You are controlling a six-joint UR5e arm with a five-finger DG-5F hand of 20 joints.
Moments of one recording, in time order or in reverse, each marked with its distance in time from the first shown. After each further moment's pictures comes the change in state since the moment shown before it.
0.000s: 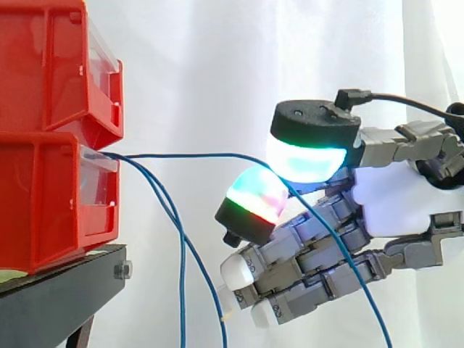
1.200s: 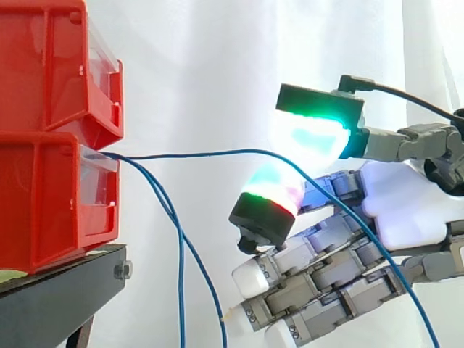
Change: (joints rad) arm 0.002 0.000 -0.001 -0.048 -0.035 0.193
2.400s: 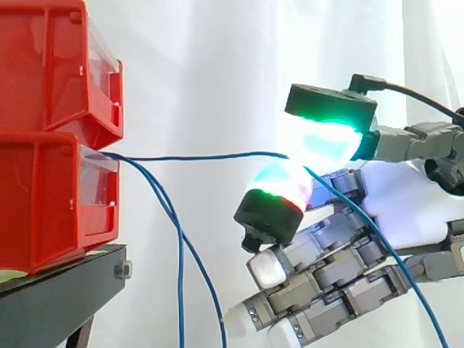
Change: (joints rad) arm 0.002 0.000 0.000 0.002 -0.001 -0.002
